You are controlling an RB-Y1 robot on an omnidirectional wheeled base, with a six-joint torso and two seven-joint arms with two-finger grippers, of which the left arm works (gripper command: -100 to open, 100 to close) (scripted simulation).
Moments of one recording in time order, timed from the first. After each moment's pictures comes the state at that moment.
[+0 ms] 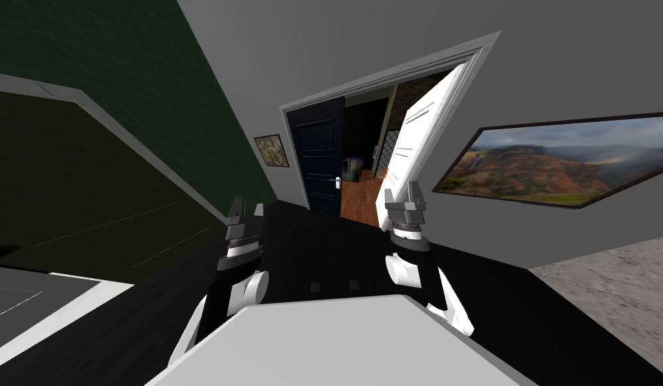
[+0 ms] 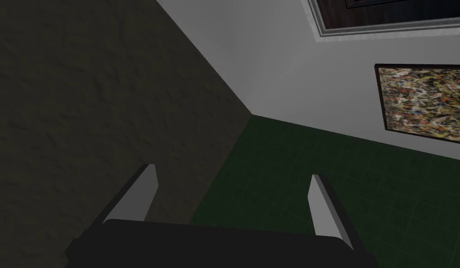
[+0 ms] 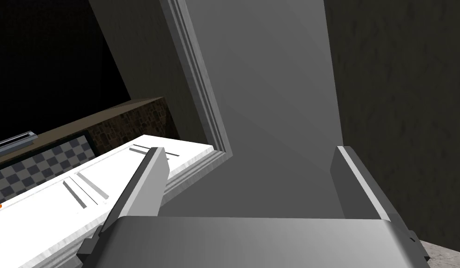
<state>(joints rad) 0.54 0.00 0.06 -2.40 -0.07 -0.40 -0.03</state>
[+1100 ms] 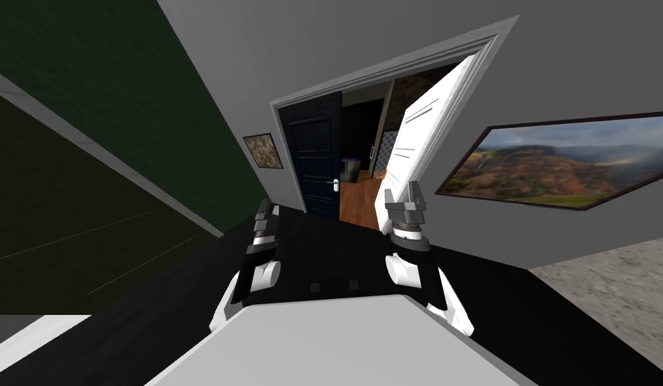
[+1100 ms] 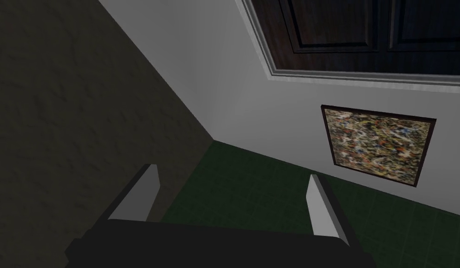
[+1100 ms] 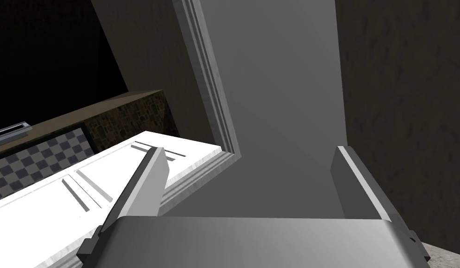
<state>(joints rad) 0.39 0.05 0.03 -2.16 -0.01 -0.40 -0.06</state>
